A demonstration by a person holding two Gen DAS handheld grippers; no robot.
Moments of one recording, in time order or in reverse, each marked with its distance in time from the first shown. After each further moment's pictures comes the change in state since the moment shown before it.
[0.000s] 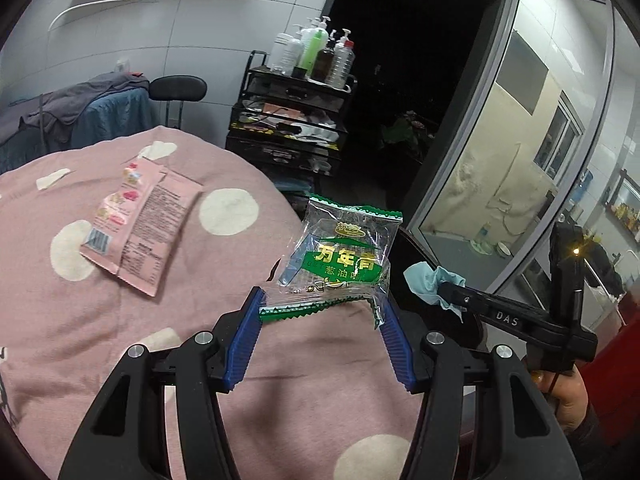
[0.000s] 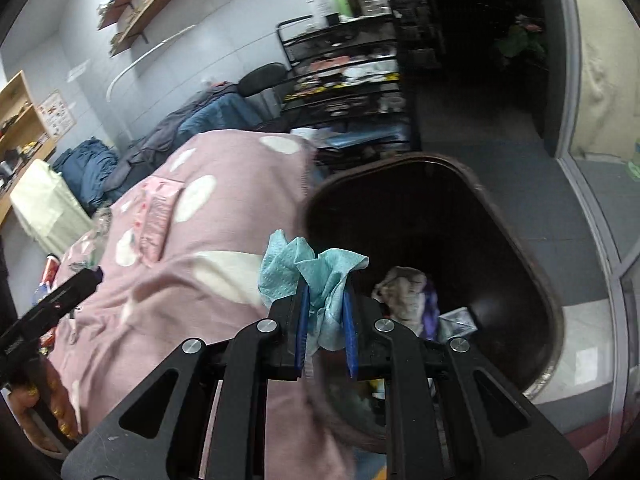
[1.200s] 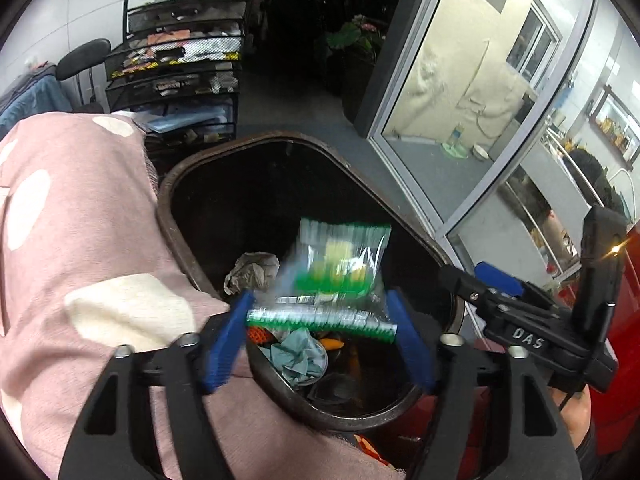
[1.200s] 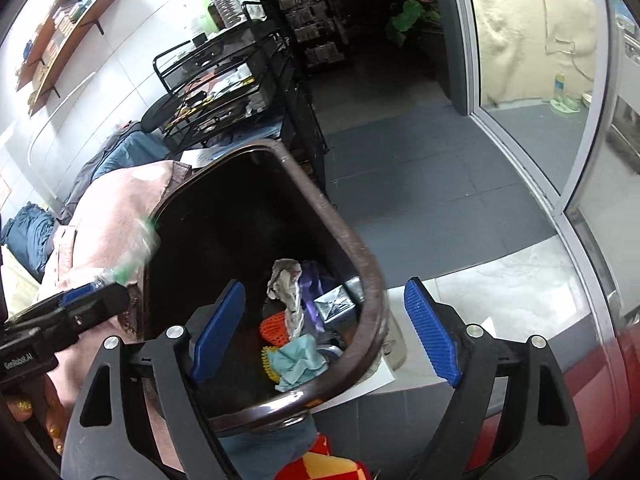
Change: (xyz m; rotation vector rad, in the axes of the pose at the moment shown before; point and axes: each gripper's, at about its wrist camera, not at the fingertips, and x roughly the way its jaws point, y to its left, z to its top) left arm 0.136 -0.111 -0.006 0.175 0.332 -0.075; right arm -0.013 -0.129 -0.031 0.235 -0.037 -0.203
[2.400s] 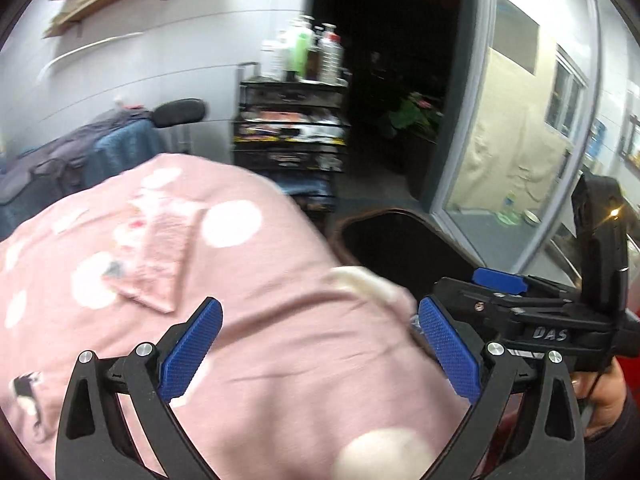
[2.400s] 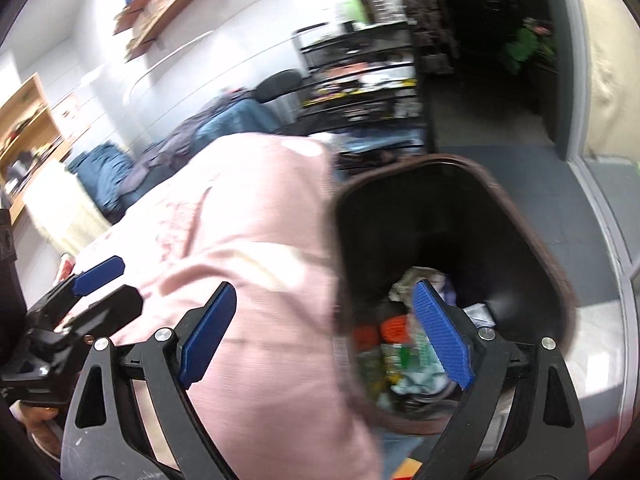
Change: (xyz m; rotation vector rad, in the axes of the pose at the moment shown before) left arm -0.139 0.081 -0.060 -0.065 -0.320 0.254; right arm -0.029 0.158 -0.019 -0.263 0.024 0.308
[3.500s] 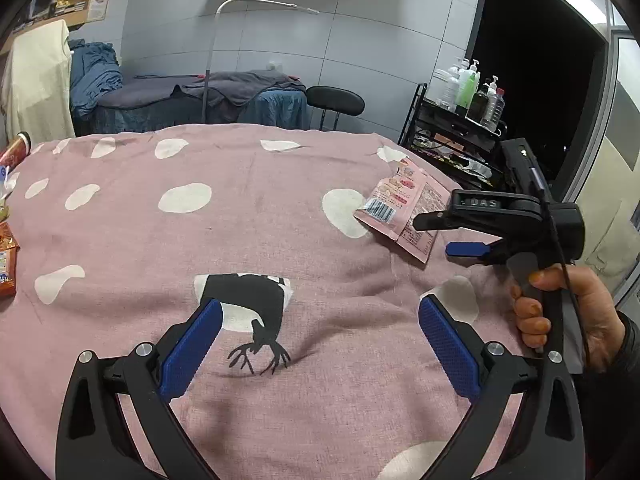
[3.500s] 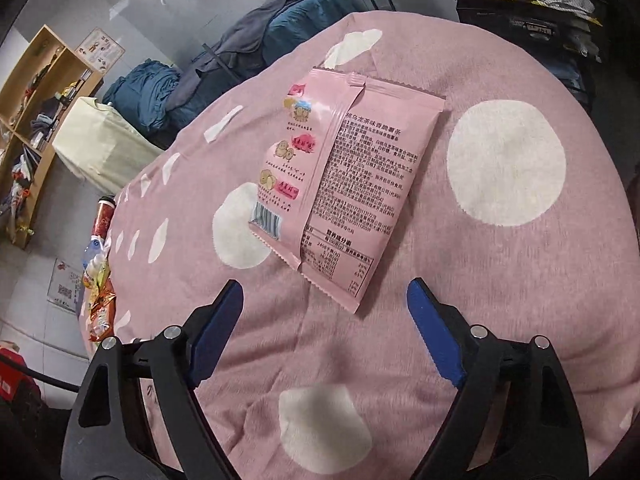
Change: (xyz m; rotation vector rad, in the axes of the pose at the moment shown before) left arm -0.085 0.180 -0.080 -0.338 -0.045 0.262; right arm 0.192 0.198 0.038 -0.027 0.392 0.173
